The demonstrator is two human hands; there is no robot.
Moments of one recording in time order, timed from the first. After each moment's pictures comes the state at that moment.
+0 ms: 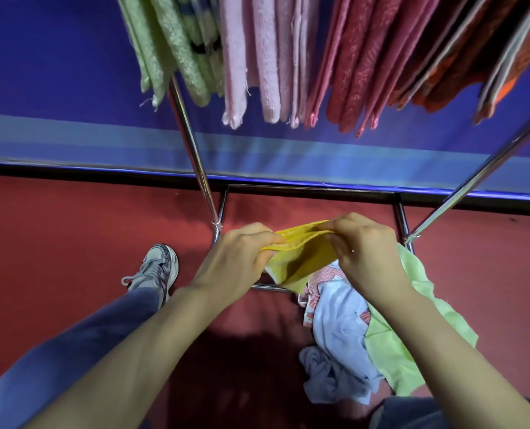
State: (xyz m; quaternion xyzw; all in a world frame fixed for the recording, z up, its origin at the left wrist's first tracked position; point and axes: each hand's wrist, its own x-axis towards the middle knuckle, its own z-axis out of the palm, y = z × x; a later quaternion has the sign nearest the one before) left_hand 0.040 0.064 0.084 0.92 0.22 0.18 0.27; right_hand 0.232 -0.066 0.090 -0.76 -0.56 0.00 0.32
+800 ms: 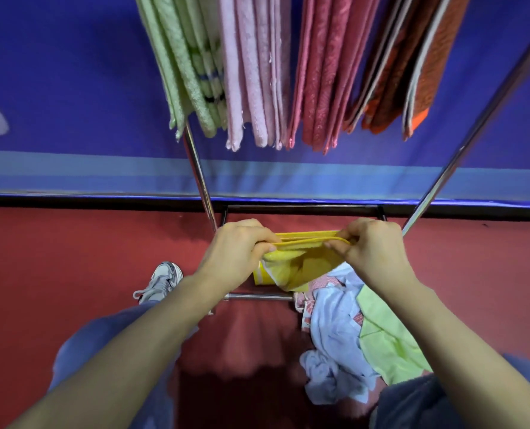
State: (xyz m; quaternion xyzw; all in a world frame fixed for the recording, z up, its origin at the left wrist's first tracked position) left_hand 0.034 0.047 0.139 0.92 0.24 0.18 0.25; right_hand 0.224 -0.105 0.149 -0.84 -0.48 0.00 0.27
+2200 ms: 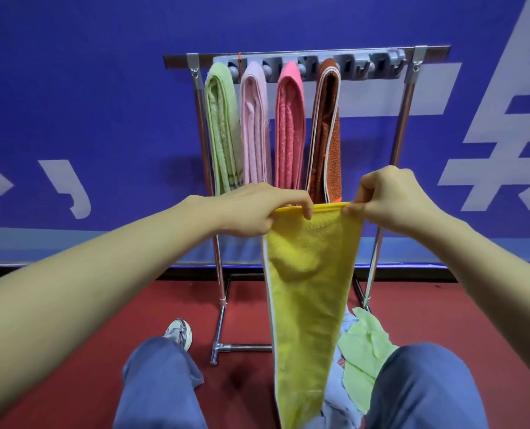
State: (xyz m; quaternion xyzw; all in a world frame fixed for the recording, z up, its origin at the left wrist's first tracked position) left_hand -0.014 -0.068 0.430 1.00 0.07 0.03 0.05; right_hand 0.164 -0.245 0.427 -0.83 -0.48 -0.06 0.28
